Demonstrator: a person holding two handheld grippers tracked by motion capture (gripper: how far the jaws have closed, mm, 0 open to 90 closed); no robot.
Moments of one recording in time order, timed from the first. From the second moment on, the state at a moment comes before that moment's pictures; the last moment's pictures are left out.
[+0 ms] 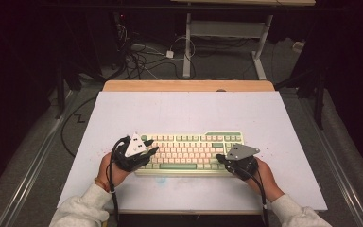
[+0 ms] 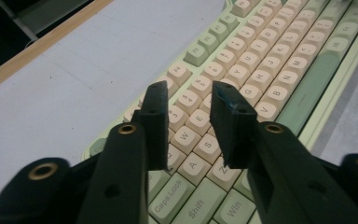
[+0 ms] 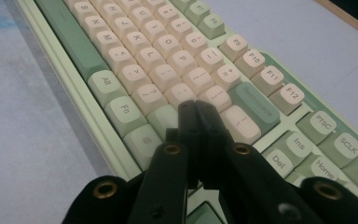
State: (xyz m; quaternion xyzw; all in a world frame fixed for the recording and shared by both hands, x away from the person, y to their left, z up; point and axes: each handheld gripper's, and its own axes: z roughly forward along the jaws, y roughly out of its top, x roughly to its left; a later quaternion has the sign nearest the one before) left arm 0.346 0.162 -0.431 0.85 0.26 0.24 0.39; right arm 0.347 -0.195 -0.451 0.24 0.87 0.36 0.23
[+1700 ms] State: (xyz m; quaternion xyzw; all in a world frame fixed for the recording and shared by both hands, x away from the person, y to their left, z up) left arm 0.373 0.125 -0.437 0.88 0.24 0.19 0.37; right arm 0.349 -0.191 -0.458 0.24 0.88 0.34 0.23
